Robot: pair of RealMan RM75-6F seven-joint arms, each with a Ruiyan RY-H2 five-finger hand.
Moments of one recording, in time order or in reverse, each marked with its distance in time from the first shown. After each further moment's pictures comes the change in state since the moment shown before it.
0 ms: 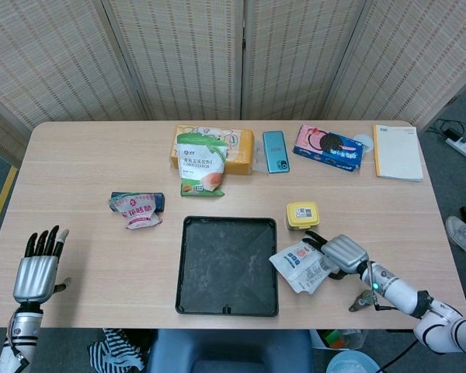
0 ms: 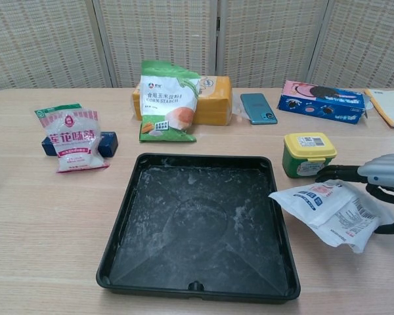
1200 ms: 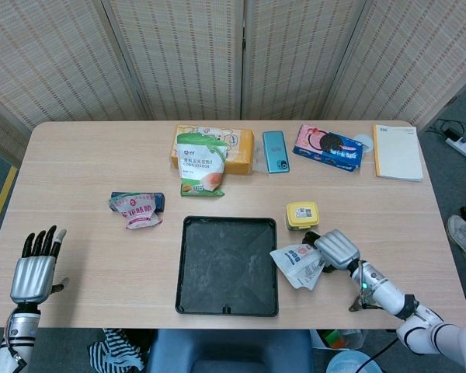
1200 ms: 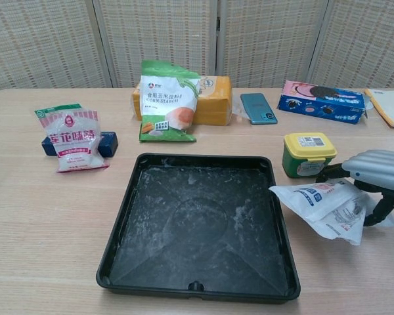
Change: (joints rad) left arm 0.004 0.014 0.002 -0.013 -0.001 0.007 -0.006; right arm -0.058 -0.156 0.047 0.155 0.047 0.125 -0.090
